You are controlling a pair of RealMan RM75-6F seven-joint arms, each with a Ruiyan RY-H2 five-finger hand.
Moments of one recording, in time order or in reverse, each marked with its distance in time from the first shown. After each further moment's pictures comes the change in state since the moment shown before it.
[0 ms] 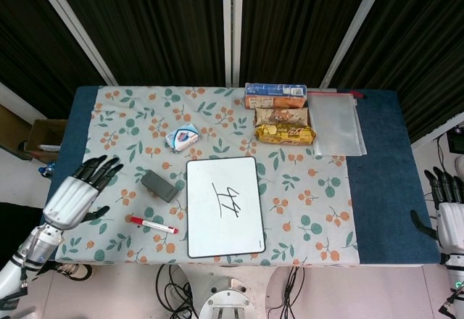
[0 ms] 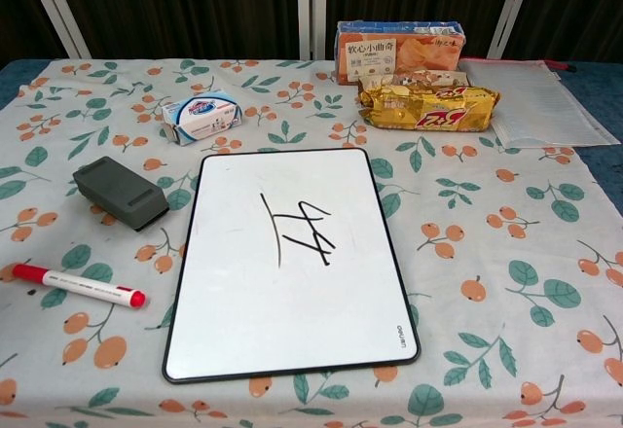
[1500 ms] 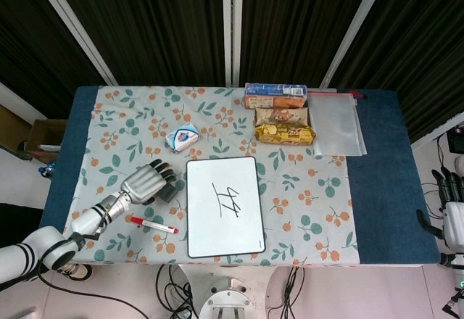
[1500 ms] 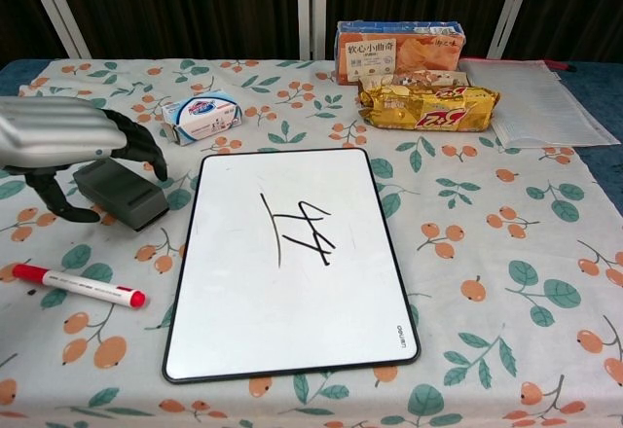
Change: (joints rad) left arm -0.408 -0.244 0.036 0.197 -0.186 -0.545 0.132; right arm -0.003 0.003 0.015 0.016 0.032 -0.018 0.014
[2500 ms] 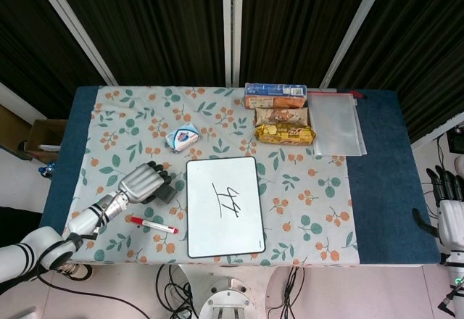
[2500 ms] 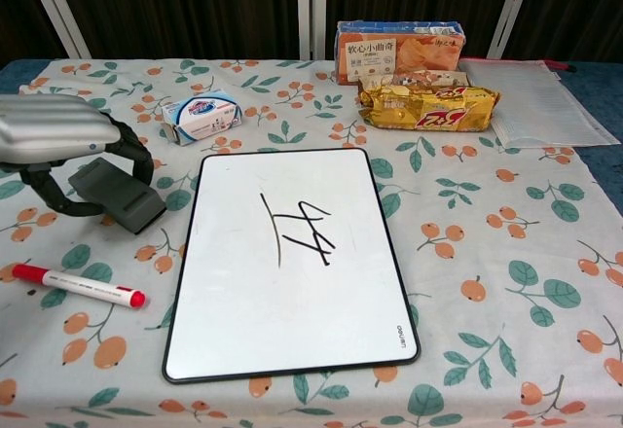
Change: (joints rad) left arm -0.006 -0.015 0.045 0.045 0.015 0.073 -0.093; right arm 0.012 -0.002 0.001 -0.025 0.002 -0.017 -0.049
